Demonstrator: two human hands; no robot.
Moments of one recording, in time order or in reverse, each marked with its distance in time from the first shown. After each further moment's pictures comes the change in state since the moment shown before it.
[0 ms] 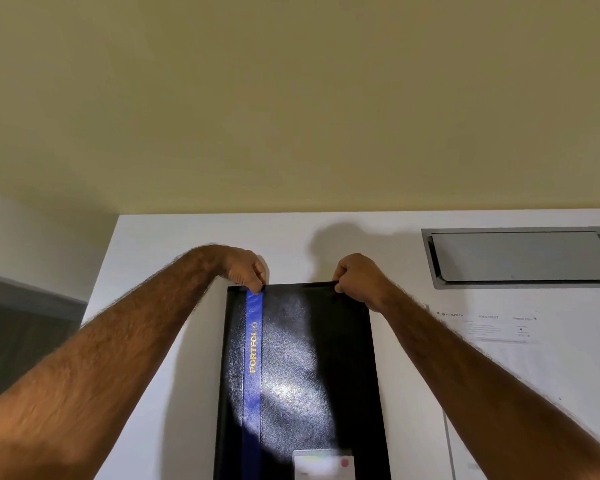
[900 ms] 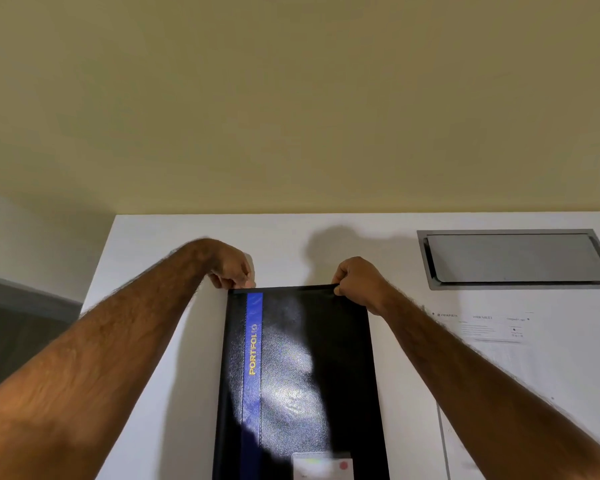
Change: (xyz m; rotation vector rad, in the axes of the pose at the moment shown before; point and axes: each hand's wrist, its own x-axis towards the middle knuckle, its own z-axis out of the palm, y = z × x) left_hand 0.005 -0.018 -0.008 -0.042 -0.043 -0.221; right_hand -0.001 0.008 -0.001 0.011 -0.008 0.011
